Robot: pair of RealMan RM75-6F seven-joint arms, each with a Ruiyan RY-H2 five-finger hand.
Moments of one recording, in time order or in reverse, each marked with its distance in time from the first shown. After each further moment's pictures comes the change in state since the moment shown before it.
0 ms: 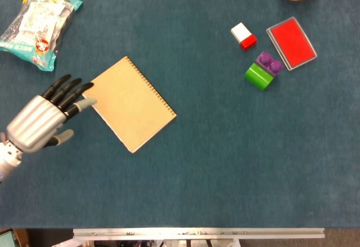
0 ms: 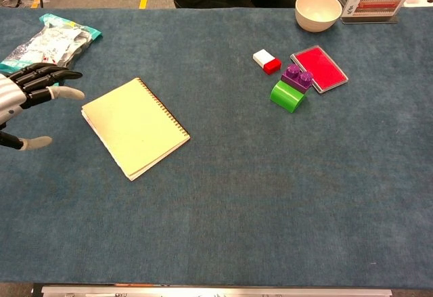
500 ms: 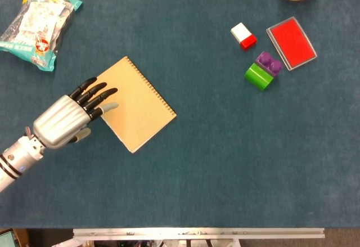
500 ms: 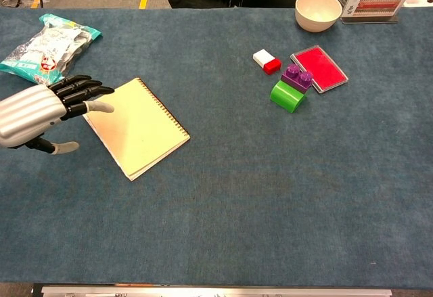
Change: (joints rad) left arm -0.073 -0.140 0.037 0.162 0.008 -0.028 0.041; right arm -0.003 -0.001 -0.003 -0.005 0.012 -0.002 -0.013
